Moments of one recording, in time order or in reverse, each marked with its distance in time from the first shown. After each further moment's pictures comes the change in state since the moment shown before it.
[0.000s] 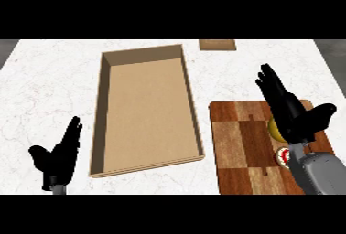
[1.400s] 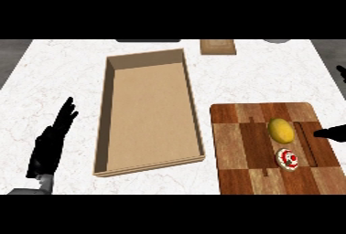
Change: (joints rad) left arm -0.044 0.119 -0.068 -0.229 -0.266 0.057 0.157; right arm 0.024 -0.441 -0.134 0.264 0.320 0.159 -0.102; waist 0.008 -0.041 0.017
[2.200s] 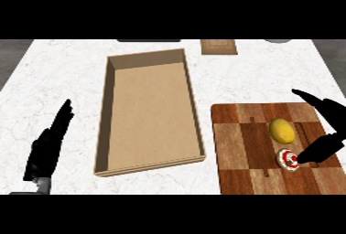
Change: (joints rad) left arm 0.024 -0.022 0.041 -0.003 -0.023 -0.045 -0.019; right arm -0.005 0.029 0.157 -0.272 0.120 0.293 0.529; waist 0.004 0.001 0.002
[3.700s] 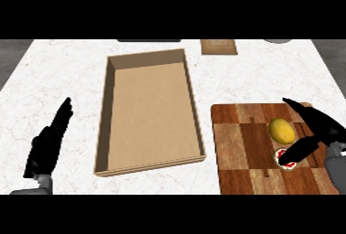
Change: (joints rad) left arm -0.016 -0.110 0.125 0.001 -0.113 -0.119 0.007; right arm 0.027 0.300 -0.205 0.153 0.400 0.120 -0.118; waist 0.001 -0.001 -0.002
